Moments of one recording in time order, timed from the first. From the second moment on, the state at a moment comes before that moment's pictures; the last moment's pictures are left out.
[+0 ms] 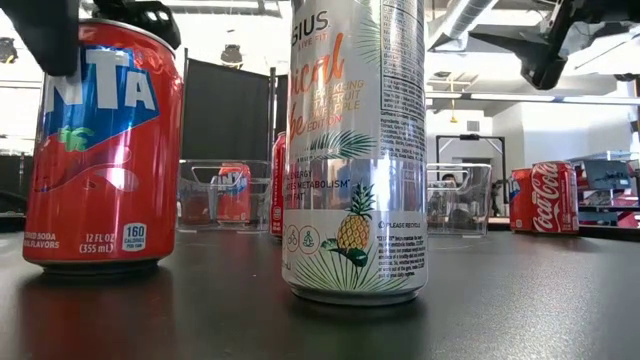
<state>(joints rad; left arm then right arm) -0.57 1.83 1.51 -1.05 -0.16 -0.72 0.52 0.86 0.32 0.60 0.57 0.76</state>
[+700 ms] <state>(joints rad) -0.43 1.67 1.49 -1.12 -0.23 -0.77 0.53 0.86 0.32 0.58 0.57 0.88</state>
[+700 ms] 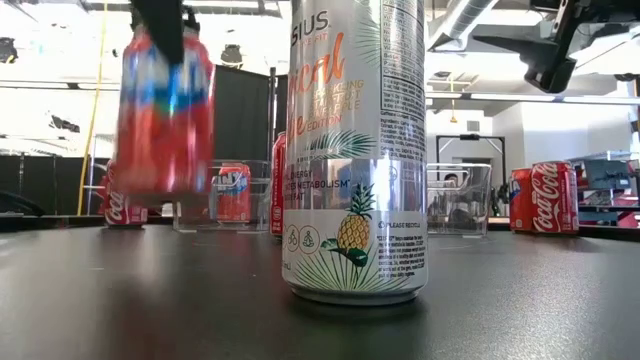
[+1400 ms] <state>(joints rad) 0.02 1.38 1.49 -1.32 -0.25 -0.72 0.46 0.86 0.32 0.58 0.57 0.94</state>
